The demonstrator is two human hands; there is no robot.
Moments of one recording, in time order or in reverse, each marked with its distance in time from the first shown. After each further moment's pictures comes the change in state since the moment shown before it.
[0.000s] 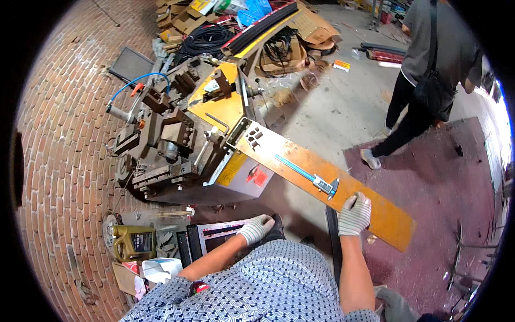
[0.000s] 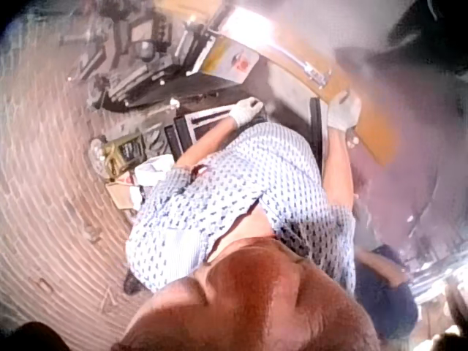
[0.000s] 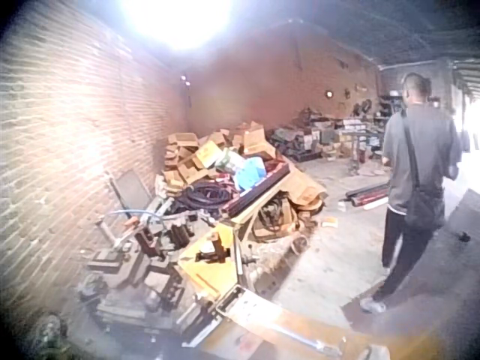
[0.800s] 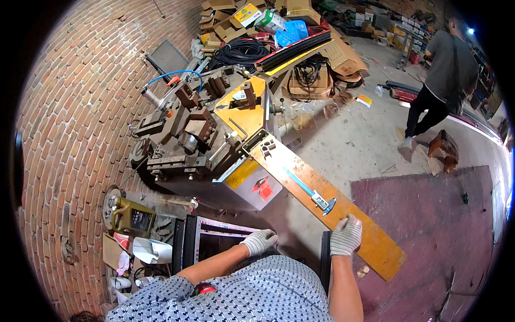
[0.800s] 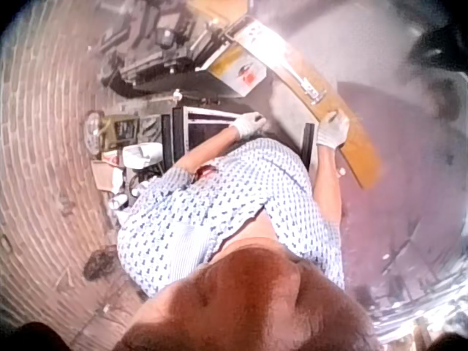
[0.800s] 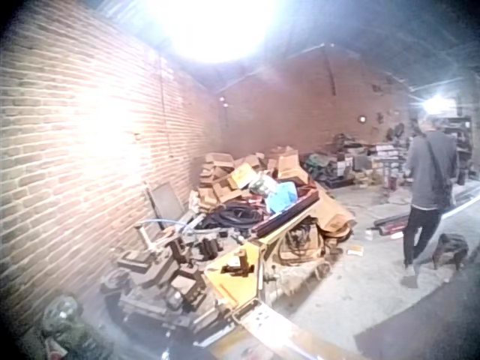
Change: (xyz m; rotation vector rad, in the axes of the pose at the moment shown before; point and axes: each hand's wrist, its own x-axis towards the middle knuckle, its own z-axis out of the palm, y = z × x) left_hand -0.026 0.031 0.047 0.022 0.080 0.007; right_hand 0.001 0.022 -0.009 0.123 -0.085 -0.162
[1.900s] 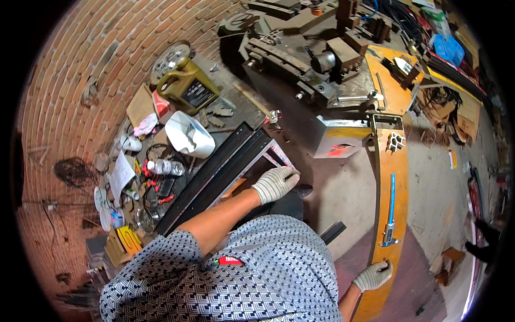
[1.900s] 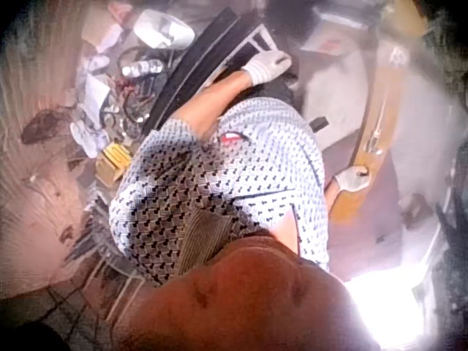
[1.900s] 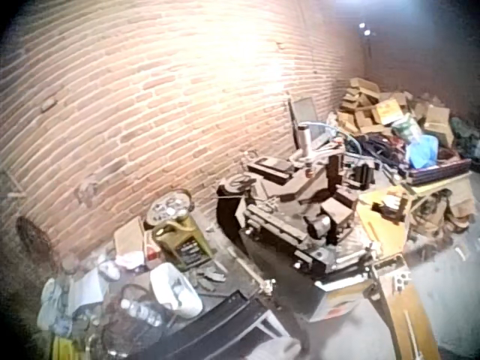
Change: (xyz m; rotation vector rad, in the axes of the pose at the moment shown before) left_hand -0.095 -0.083 -0.074 -0.350 0.653 -0.186; right_hand 0.002 0.013 0.003 -0.147 -0.128 -0.069
